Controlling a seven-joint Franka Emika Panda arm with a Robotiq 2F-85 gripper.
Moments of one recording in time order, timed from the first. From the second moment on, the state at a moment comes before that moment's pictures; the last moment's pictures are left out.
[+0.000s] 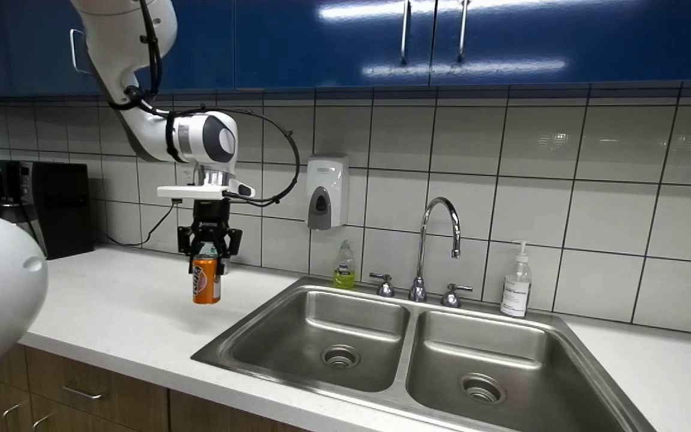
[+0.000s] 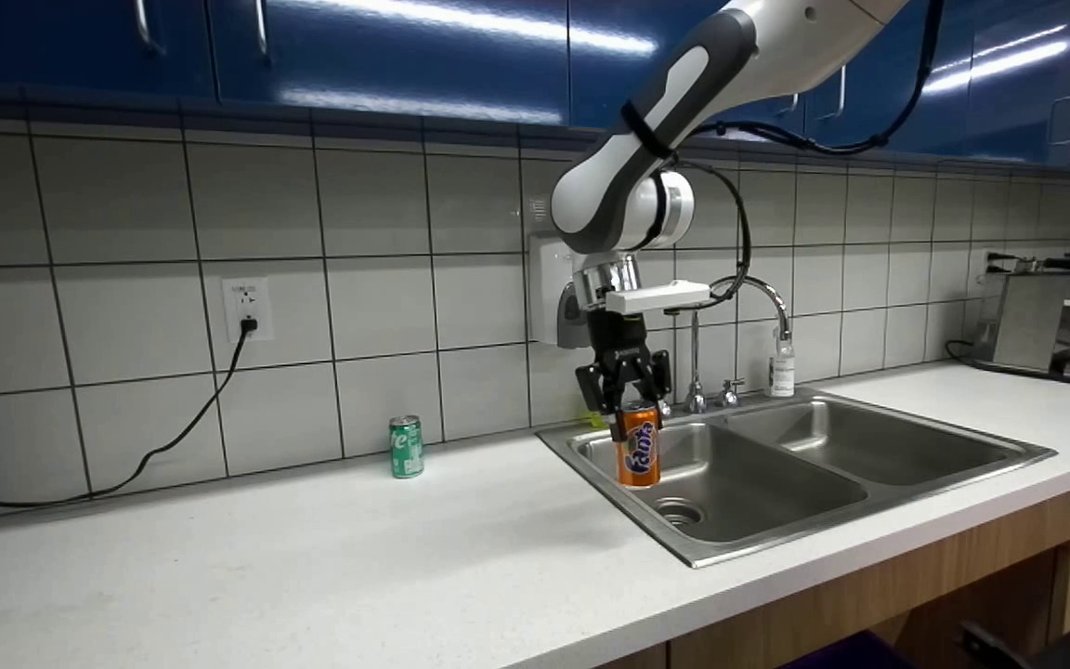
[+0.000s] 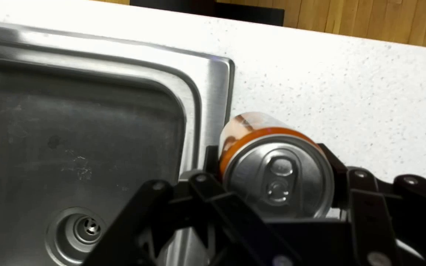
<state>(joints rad) 0.16 0.12 0.09 -2.11 -0.04 2.00 0.07</state>
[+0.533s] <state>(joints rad) 0.22 0.26 0.13 -2.00 -0.09 2.00 0.07</state>
